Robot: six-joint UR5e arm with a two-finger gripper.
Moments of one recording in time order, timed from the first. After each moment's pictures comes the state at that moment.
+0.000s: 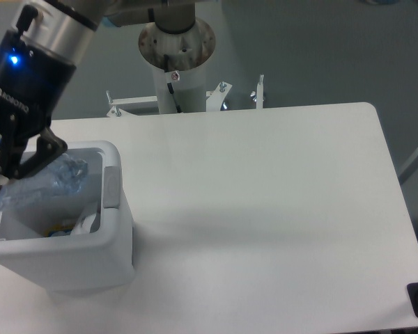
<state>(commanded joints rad) 2.16 -1.83 -1.27 -0.83 0.90 0.30</state>
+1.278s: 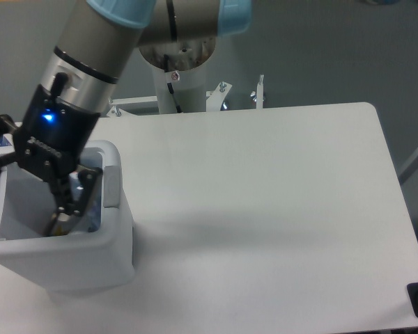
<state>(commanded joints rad) 2.21 -1.84 -1.31 -0.83 1.05 0.30</state>
